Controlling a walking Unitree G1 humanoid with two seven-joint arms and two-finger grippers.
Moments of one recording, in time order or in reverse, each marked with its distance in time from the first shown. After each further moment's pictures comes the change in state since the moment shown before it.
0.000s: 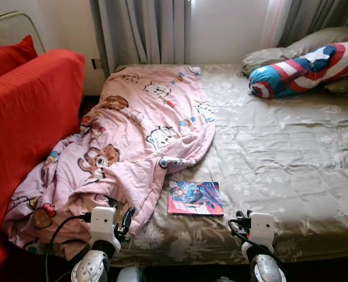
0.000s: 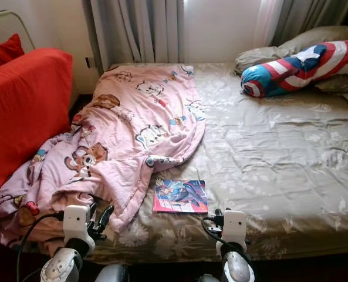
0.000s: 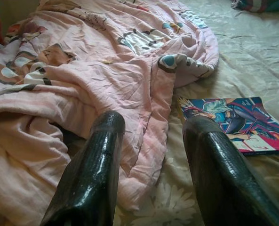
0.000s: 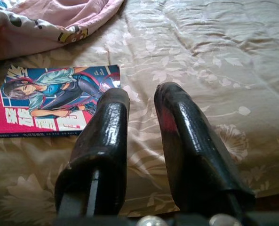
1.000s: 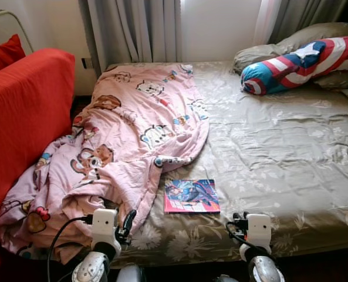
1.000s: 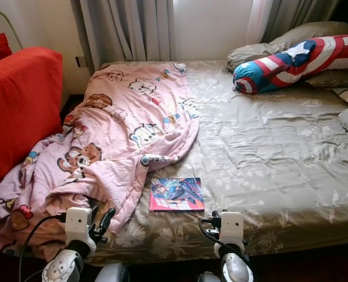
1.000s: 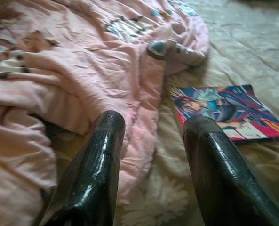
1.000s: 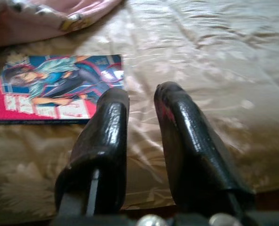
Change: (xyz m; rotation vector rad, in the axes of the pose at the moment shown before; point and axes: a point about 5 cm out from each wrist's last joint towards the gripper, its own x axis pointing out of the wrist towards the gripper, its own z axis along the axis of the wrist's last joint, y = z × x) left arm 0.001 -0.001 -0.012 -0.007 0.032 -0.021; right arm -0.002 0.003 -0.006 -0.026 0.029 0.040
